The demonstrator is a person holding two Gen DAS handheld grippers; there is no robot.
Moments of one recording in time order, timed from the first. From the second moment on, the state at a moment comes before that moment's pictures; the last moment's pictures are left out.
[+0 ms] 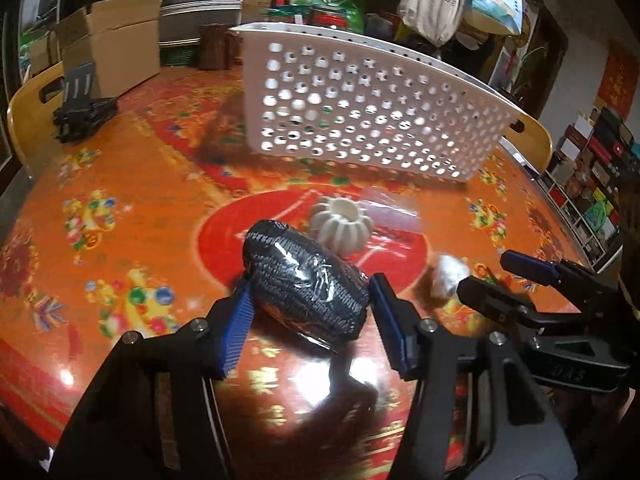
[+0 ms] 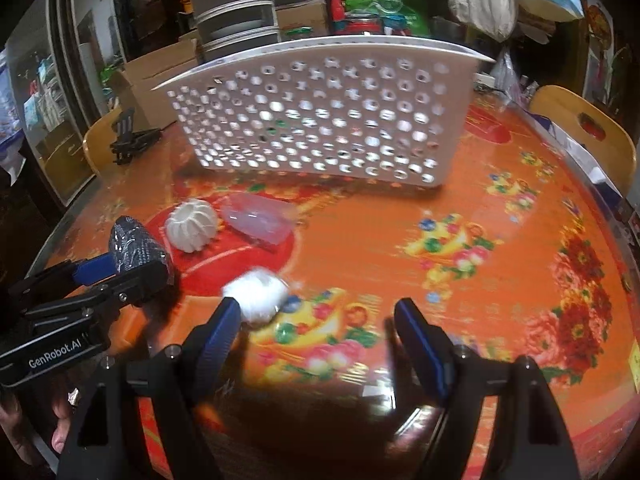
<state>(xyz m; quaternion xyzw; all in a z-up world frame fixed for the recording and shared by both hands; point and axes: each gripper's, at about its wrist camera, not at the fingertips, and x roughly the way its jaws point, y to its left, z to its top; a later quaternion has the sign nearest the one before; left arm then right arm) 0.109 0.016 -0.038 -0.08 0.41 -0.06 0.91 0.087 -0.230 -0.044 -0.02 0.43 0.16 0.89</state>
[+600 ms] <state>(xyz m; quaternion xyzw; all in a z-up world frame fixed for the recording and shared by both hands) 0.103 0.028 -0.038 -0.09 0.40 -0.05 0.91 0.088 -0.197 -0.049 -0.04 0.43 0.20 0.88</state>
